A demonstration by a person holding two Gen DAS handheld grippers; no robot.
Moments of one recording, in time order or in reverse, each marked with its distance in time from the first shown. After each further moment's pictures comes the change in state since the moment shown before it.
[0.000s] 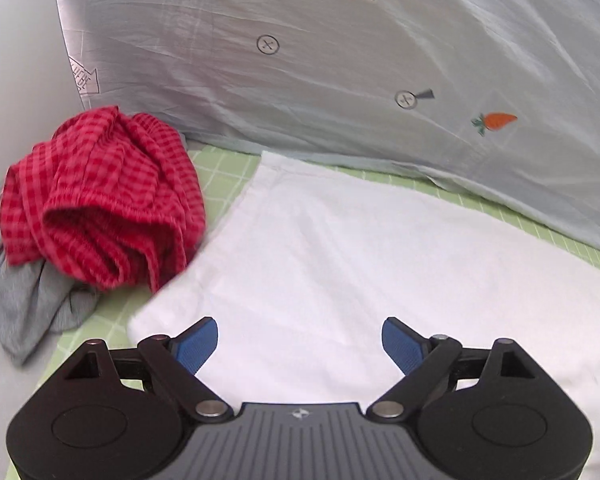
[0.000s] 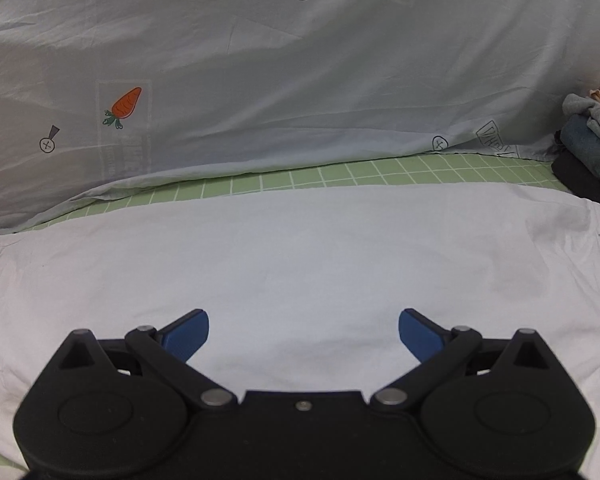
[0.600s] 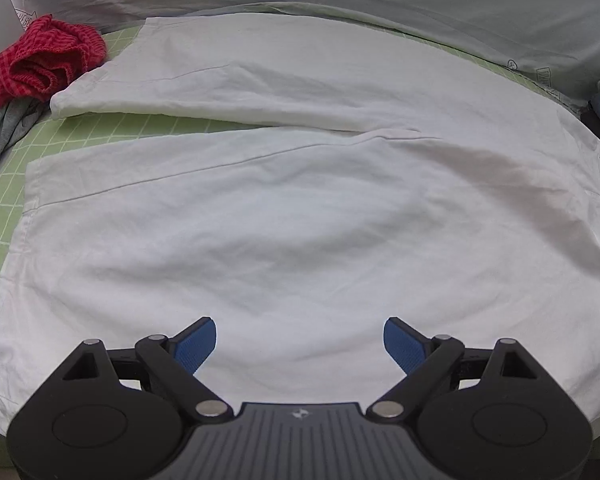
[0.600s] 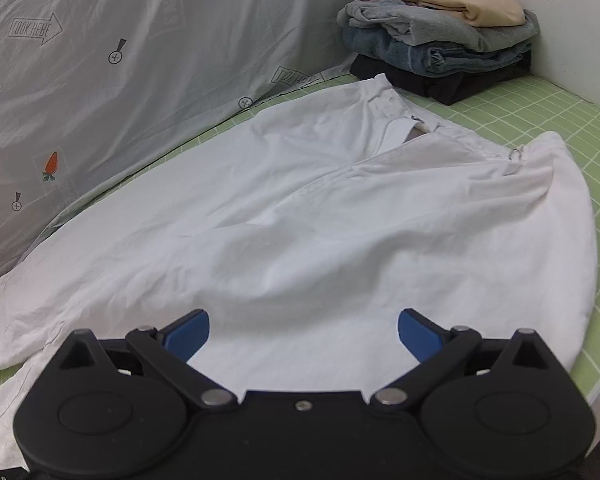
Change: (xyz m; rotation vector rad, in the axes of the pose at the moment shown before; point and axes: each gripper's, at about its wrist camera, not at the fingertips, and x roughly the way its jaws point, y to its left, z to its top) left arm -0.107 -0.140 -0.214 0.136 0.250 -0.067; right arm -0.141 -0.201 -0.123 0.327 0.015 -0.044
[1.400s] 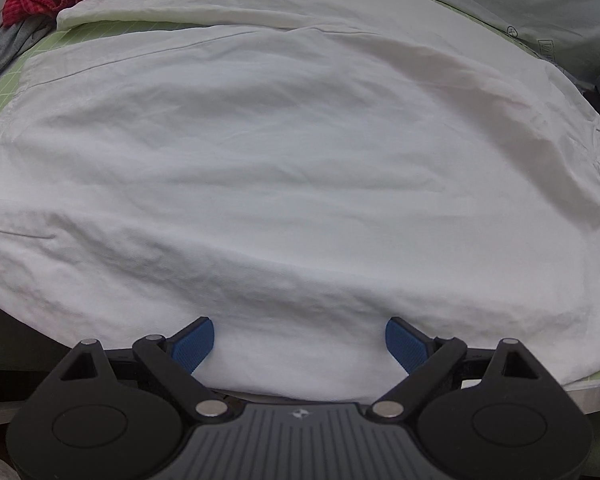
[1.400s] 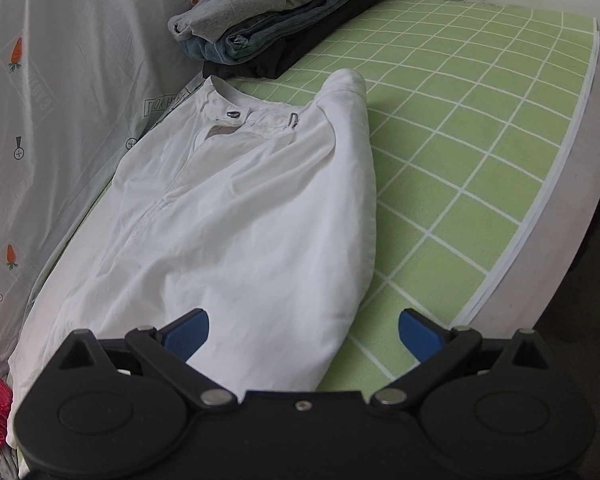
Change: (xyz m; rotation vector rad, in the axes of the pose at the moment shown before) left arm 0.007 -0.084 -0.074 -0.131 0.078 0.026; right arm -0.011 -0.179 0.003 0.311 0.101 0.043
